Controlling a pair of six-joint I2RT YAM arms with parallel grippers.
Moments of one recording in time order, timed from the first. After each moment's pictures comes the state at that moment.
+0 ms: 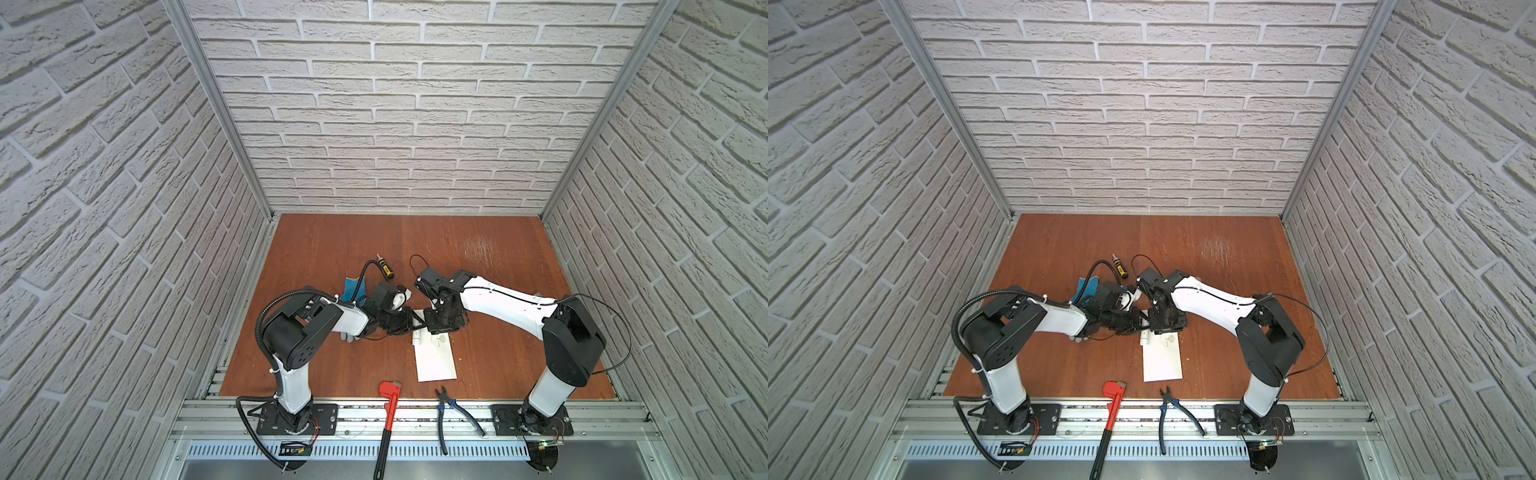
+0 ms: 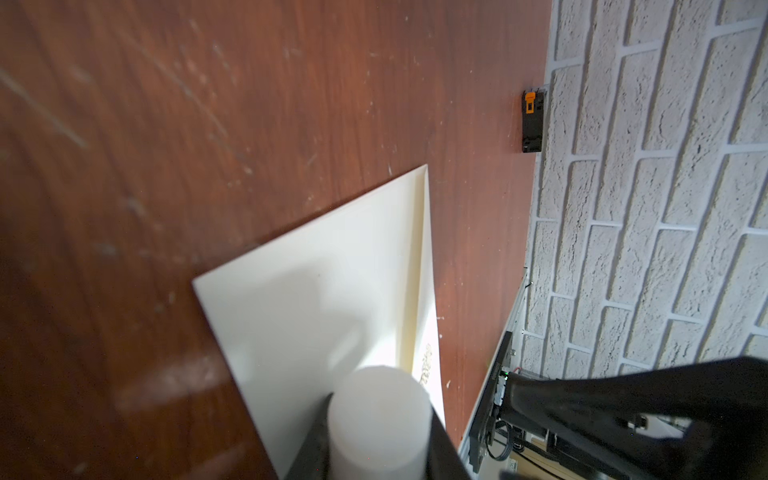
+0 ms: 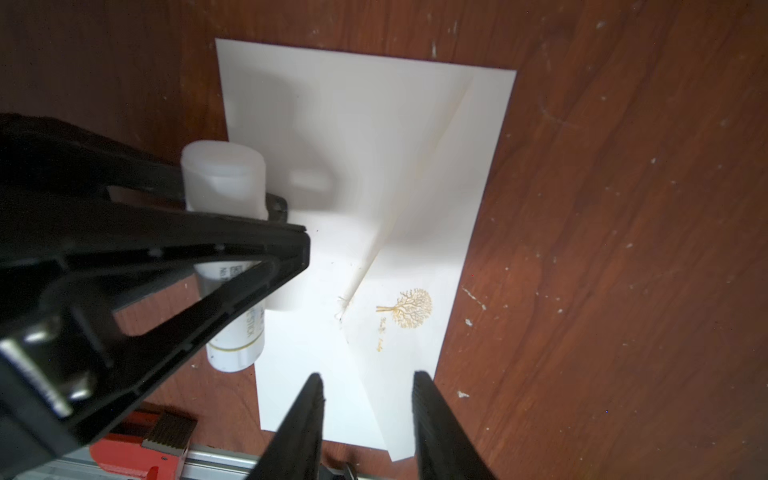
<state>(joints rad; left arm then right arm) -0.71 1.84 0.72 0.35 0.63 -0.88 0.70 1.73 1.24 -1.05 -0.02 0.65</state>
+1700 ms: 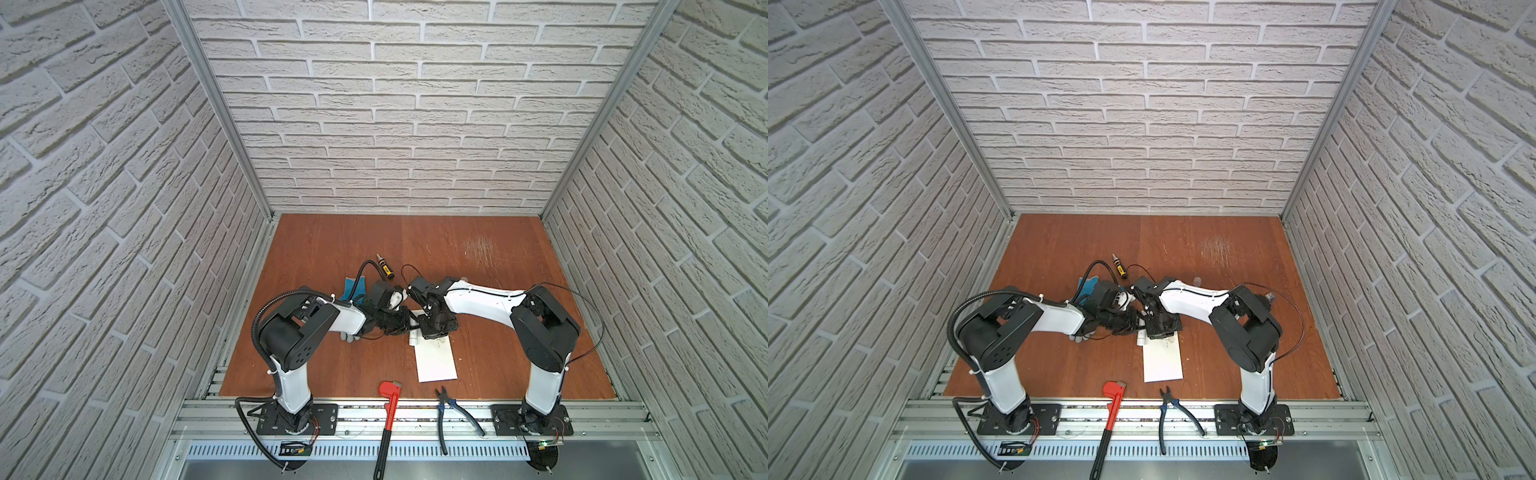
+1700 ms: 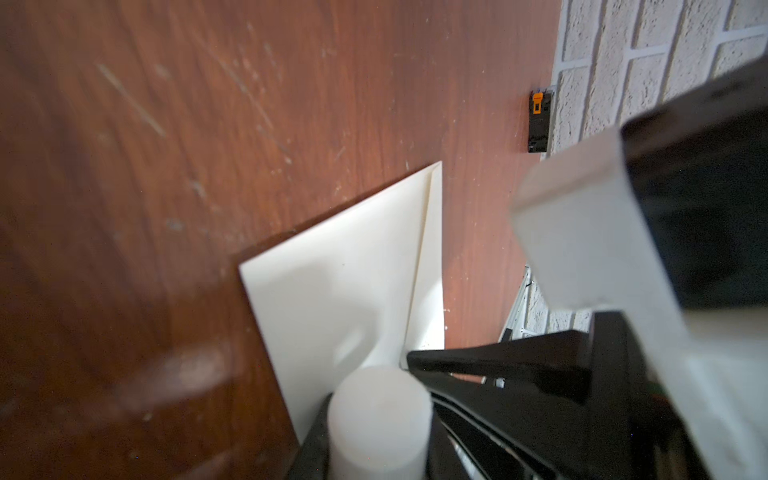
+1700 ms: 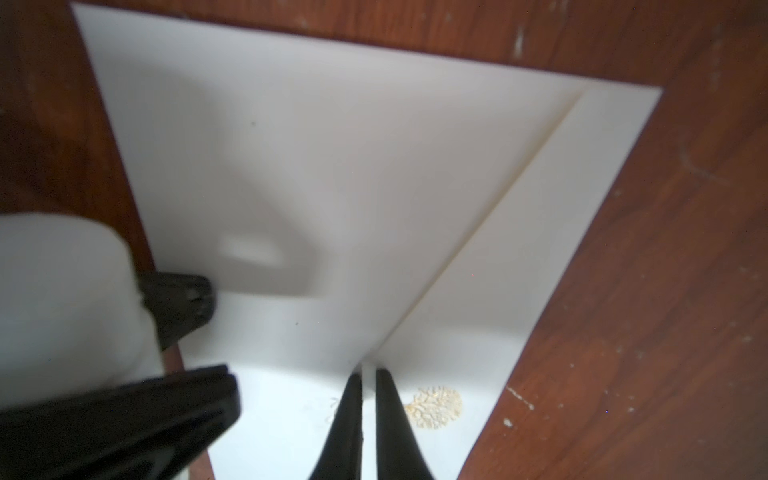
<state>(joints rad) -0.68 1.81 0.72 0.29 0.64 -0.87 0.75 1.90 1.22 -0.94 0.00 0.63</state>
